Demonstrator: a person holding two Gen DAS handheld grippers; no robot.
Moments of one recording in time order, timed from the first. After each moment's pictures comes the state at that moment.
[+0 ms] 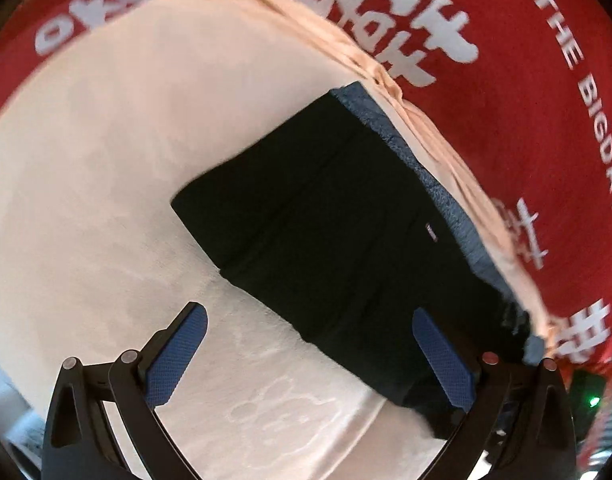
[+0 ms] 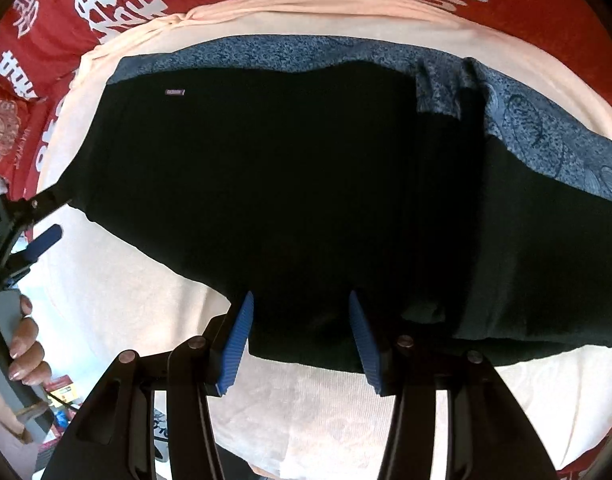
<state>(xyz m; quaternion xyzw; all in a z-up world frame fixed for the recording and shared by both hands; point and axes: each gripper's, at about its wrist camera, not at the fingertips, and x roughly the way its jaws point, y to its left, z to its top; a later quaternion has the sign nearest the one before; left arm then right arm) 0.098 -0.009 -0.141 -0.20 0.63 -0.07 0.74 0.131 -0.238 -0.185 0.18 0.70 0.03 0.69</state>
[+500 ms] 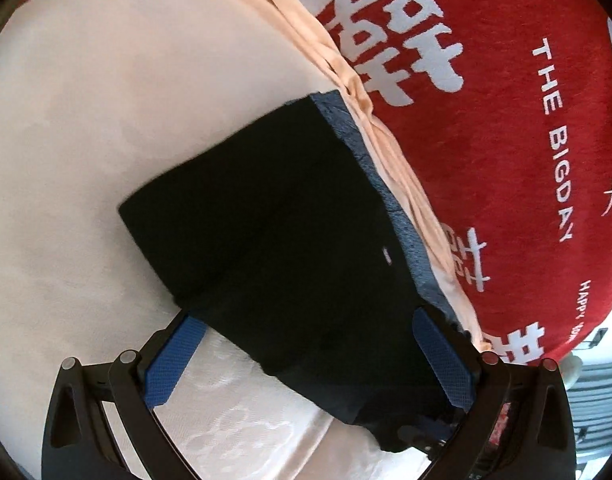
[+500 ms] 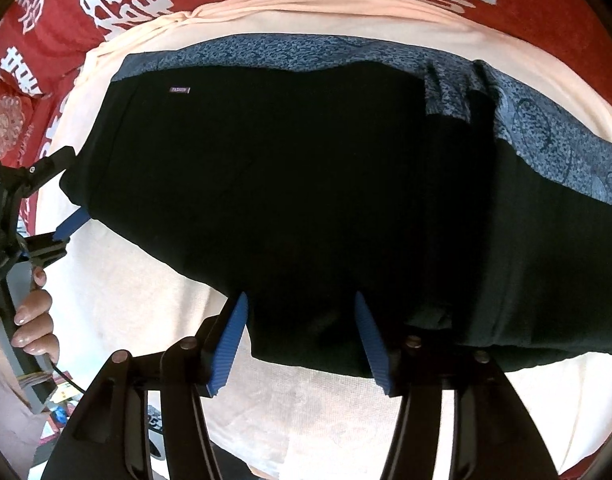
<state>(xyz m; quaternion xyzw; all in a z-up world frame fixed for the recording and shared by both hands) 0.107 -0.001 -0.160 -0.31 0.60 -0.15 0.72 0.140 -0.225 -0.190 0.18 0.70 0.03 0.70</state>
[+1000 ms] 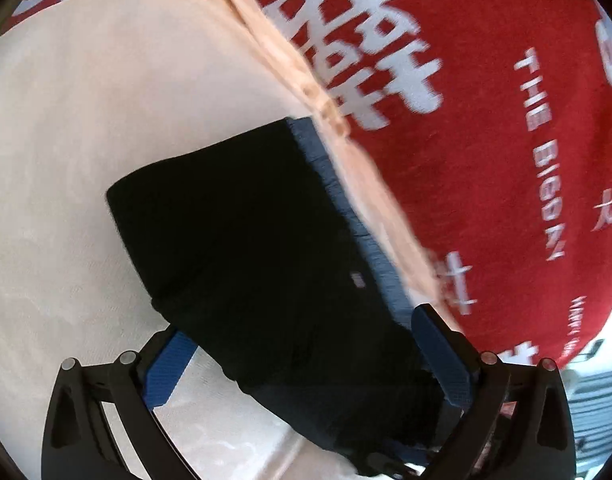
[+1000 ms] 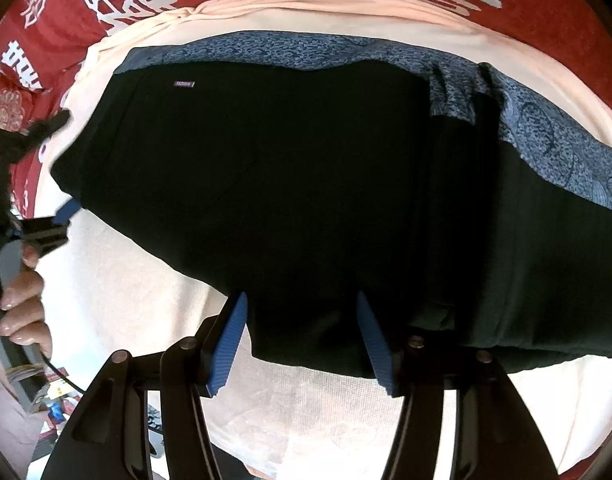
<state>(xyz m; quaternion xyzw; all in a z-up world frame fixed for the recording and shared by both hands) 0.116 -0.018 -0.156 -0.31 0.58 -0.12 0.74 0.141 -0.222 -0.191 0.17 0.70 0.03 0.70</state>
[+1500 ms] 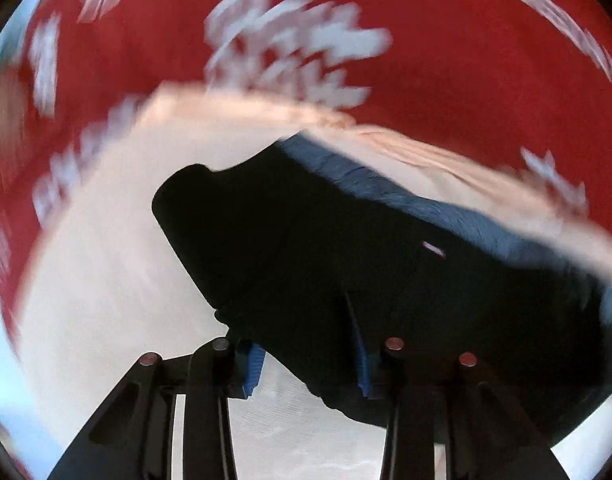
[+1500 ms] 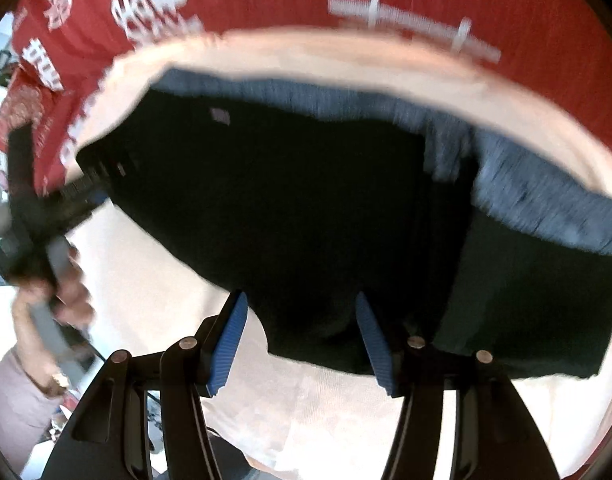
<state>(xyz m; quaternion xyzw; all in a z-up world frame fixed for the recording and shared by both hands) 0.088 -0.100 -0.123 0.10 0.51 -0.08 0.85 0.162 -0.243 -0.135 0.17 0.66 0.05 0.73</state>
